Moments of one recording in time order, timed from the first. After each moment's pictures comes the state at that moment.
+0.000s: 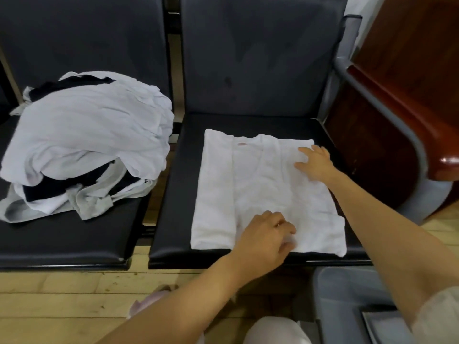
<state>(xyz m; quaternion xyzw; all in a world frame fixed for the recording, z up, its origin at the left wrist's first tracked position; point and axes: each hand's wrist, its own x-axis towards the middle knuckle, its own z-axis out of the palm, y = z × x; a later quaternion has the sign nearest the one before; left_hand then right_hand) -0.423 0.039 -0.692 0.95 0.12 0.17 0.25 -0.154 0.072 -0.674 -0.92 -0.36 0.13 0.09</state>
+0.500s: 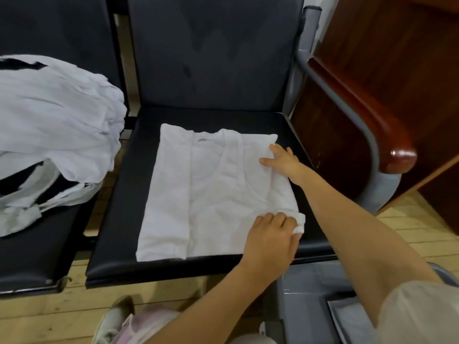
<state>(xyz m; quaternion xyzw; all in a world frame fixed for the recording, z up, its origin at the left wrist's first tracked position) -0.342 -0.014 -0.709 0.93 0.16 0.26 0.19 -0.134 0.063 -0.683 -0.90 -0.33 0.23 0.16</state>
